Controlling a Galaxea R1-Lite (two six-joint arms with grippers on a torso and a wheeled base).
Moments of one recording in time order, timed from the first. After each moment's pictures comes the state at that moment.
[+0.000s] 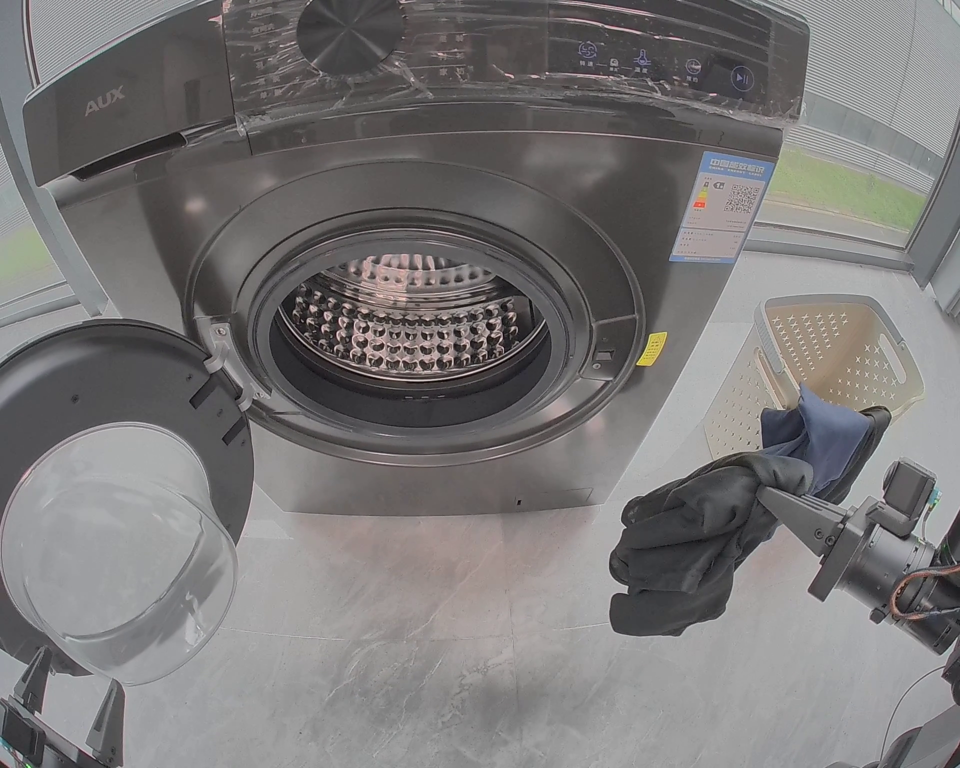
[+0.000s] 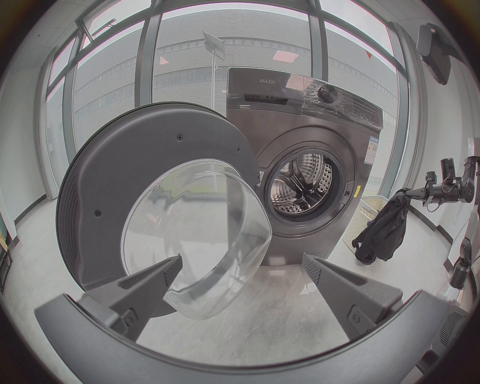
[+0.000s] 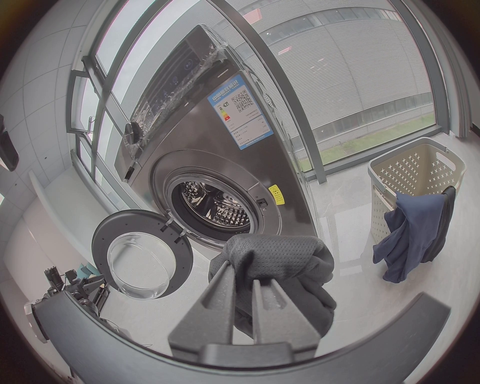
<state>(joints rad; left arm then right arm) 0.00 0.02 -0.02 0.00 0.02 -0.05 0.54 1.30 -0.16 -1.11 0.02 0.34</state>
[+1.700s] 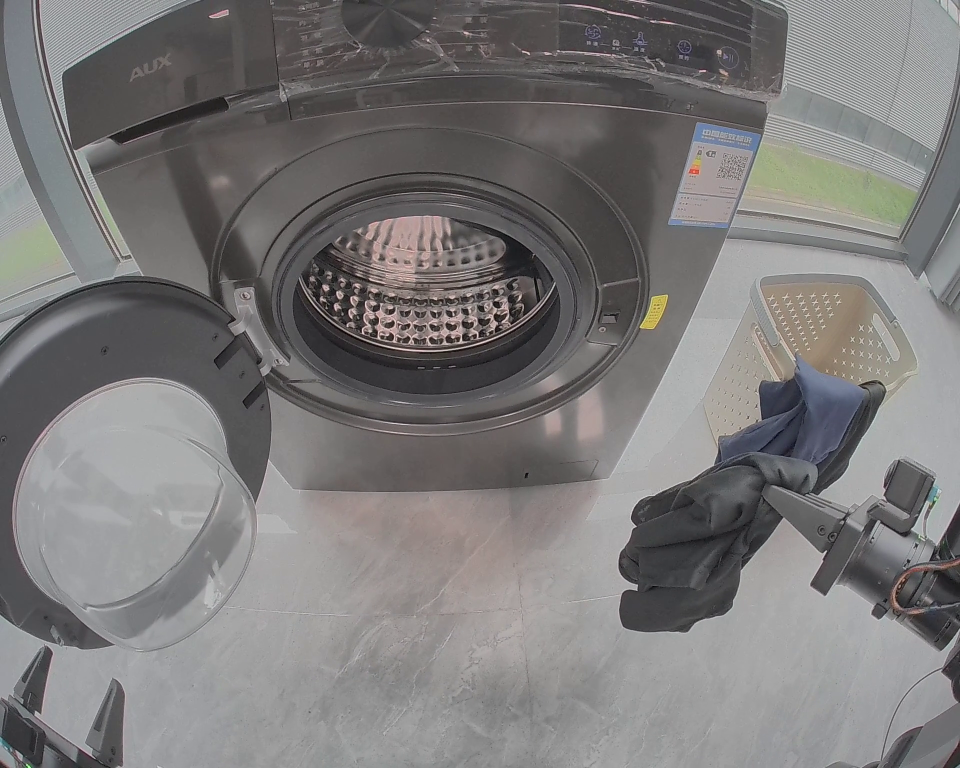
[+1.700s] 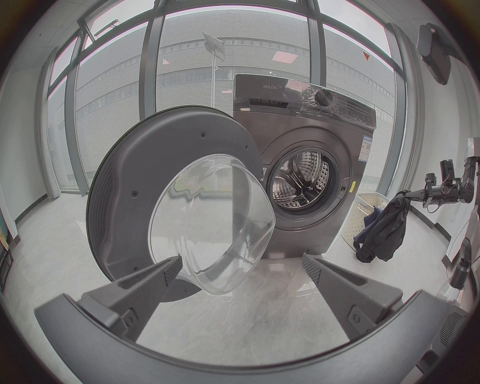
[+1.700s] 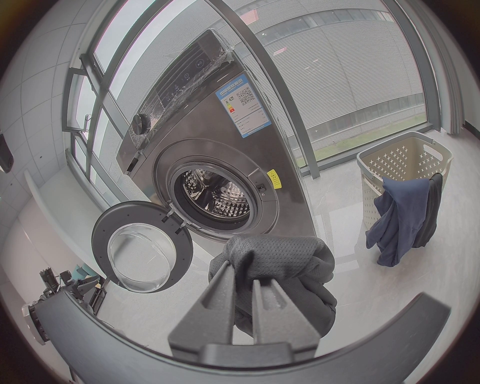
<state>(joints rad) 0.00 0.02 -0.02 0.00 0.02 -0.05 0.49 1.30 -0.16 -1.10 0.03 0.34</state>
